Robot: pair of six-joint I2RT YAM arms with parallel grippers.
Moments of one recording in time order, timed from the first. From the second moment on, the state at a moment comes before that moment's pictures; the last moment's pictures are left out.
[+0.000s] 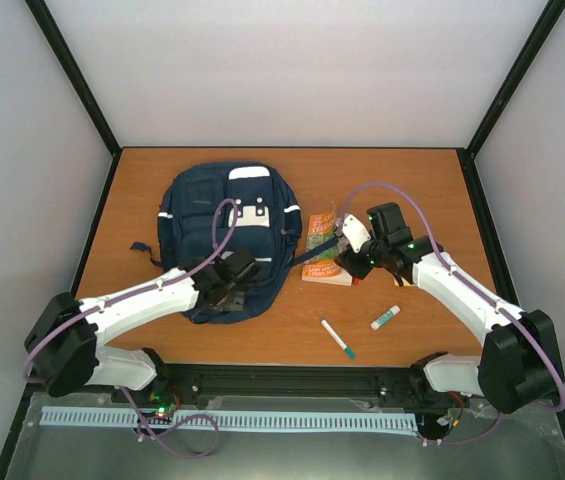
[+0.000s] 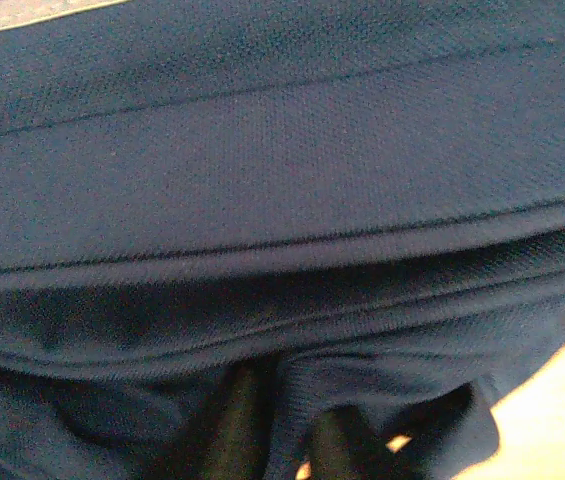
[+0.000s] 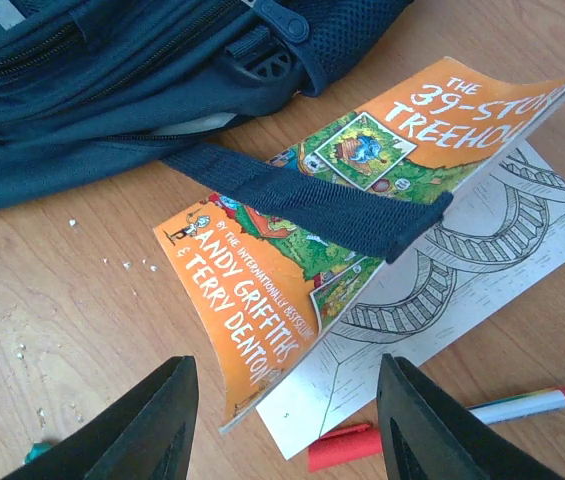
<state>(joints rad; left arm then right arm) -0.84 1.34 0.83 -0.86 -0.32 -0.75 0.41 1.28 0.86 -0.50 -0.28 -0.37</state>
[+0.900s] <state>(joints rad) -0.88 1.18 1.23 -0.67 -0.27 -0.56 0.25 1.34 1.03 -0.54 -0.31 -0.33</state>
